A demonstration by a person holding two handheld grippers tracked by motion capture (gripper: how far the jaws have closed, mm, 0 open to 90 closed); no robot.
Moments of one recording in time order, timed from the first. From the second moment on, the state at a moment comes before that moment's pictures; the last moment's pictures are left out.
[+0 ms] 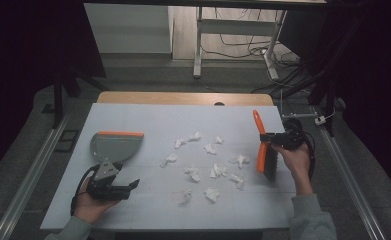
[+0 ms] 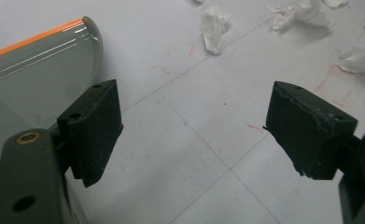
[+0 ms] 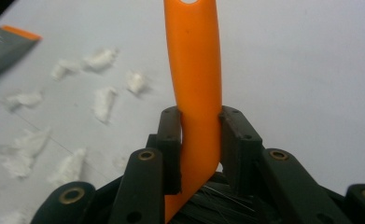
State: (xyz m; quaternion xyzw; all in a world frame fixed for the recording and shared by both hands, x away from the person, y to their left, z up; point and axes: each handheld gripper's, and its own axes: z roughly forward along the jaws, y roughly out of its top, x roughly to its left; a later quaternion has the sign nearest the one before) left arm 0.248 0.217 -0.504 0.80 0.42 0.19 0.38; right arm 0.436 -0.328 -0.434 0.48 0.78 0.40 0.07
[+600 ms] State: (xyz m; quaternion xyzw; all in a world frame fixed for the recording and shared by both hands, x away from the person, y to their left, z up) left arm 0.252 0.191 -0.491 0.80 0.39 0.19 0.42; right arm 0.416 -0.275 -0.411 0.42 0.77 0.48 0.06
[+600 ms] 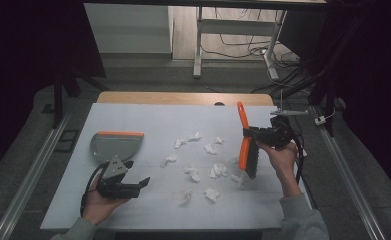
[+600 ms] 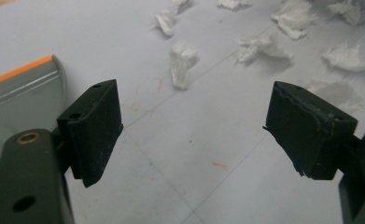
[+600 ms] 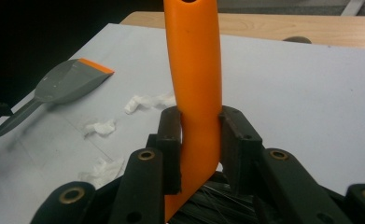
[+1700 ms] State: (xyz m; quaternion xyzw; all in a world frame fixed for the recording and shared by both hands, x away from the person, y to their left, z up) left arm 0.280 0.094 -0.467 0.82 0.33 0.14 0.46; right arm 0.402 -0.195 -0.419 0.40 0.75 0.53 0.07
